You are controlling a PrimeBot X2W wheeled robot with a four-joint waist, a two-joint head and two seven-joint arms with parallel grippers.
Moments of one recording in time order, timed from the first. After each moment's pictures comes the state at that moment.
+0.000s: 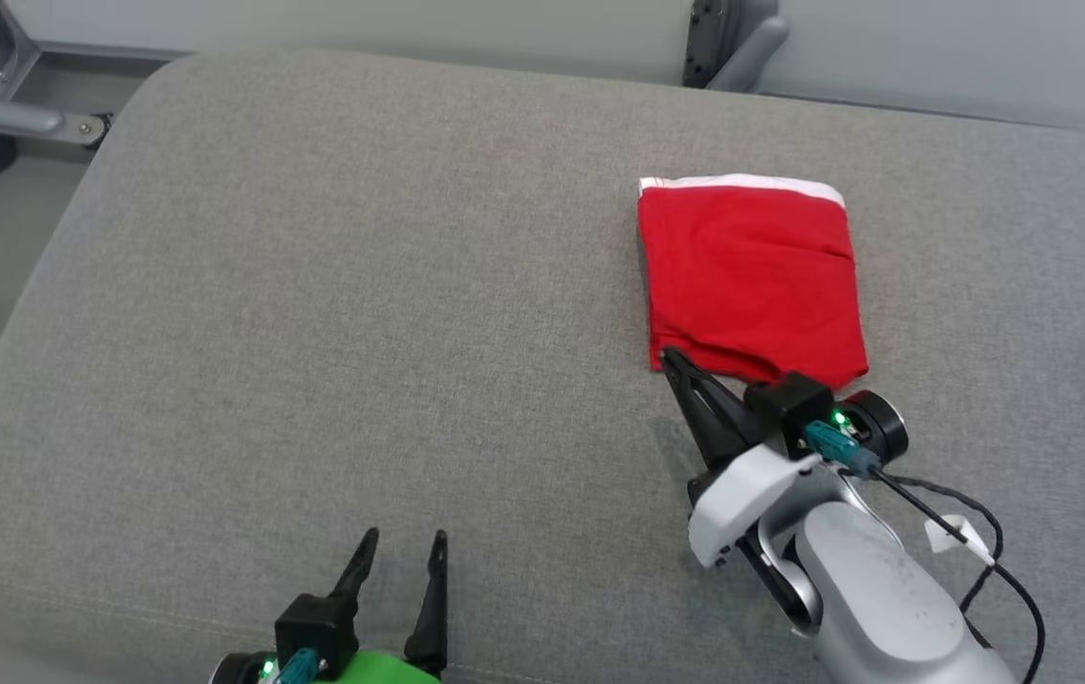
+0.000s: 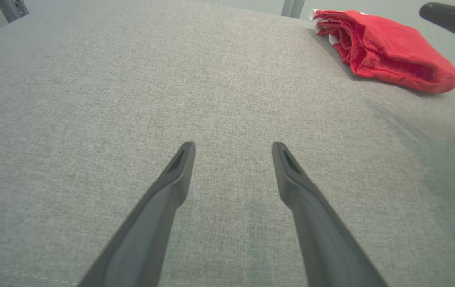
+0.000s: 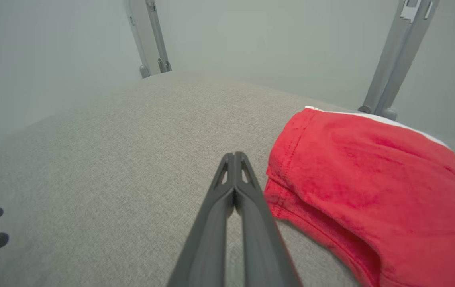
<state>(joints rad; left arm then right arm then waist) -0.02 0.05 -0.36 0.37 -0.30 0.03 -0.26 -0.45 -0.05 0.40 0.57 0.16 0.13 -0.26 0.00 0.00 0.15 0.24</state>
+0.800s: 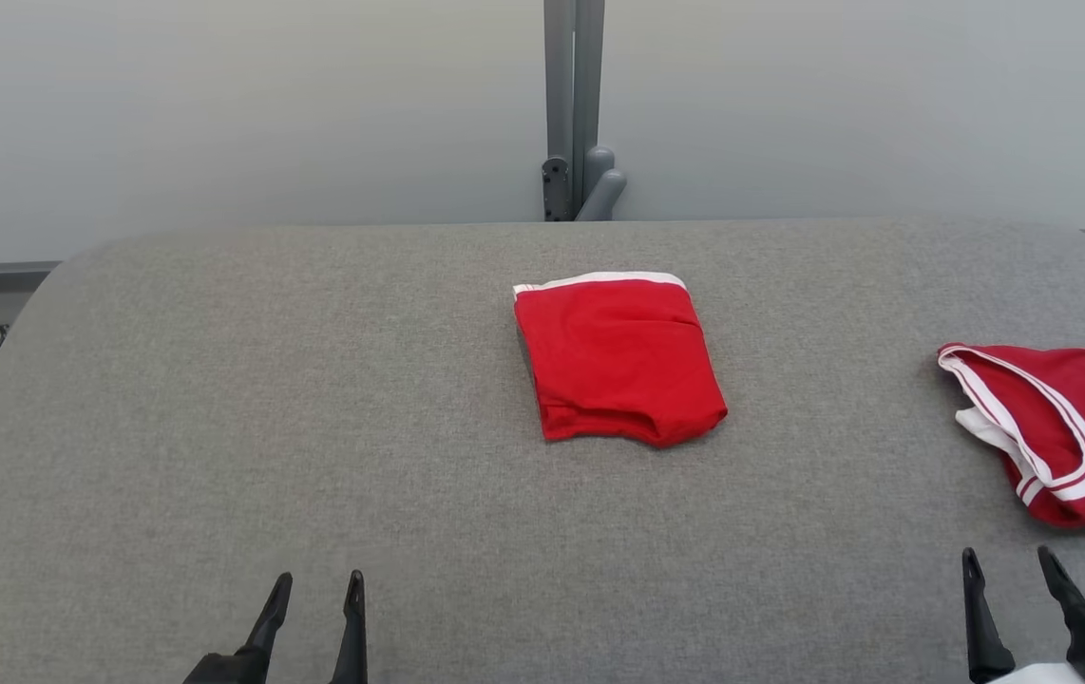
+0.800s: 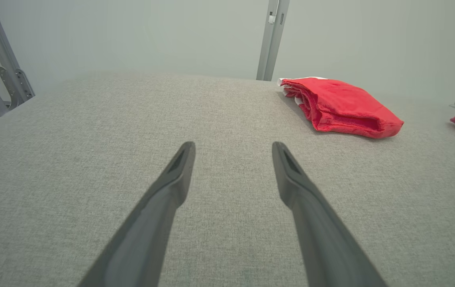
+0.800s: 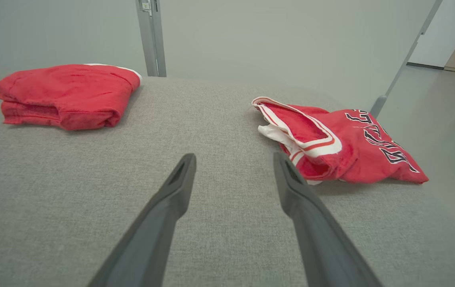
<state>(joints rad) 0.13 0.05 -0.14 0.24 -0.21 -0.07 -0.26 0.14 -0.06 -0.21 0.25 -0.03 0.13 -0.26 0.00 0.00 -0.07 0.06</state>
